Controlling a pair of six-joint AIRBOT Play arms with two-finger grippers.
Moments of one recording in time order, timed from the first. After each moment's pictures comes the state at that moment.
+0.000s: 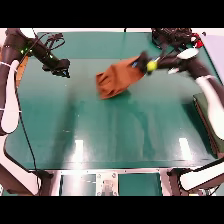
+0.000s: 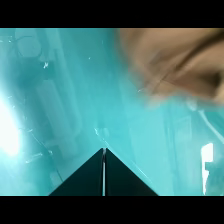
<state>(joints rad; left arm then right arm) -0.05 -1.85 2.06 1.19 -1.64 -1.42 -0.01 -1.69 1.62 -0.46 1.13 1.39</state>
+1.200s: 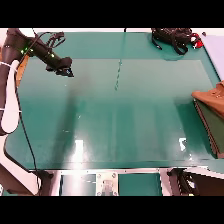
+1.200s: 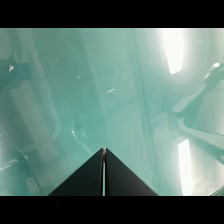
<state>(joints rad) -0.05 -1.85 2.06 1.08 -1.65 -1.44 -1.31 -1.34 1.47 -1.15 1.65 1.72</state>
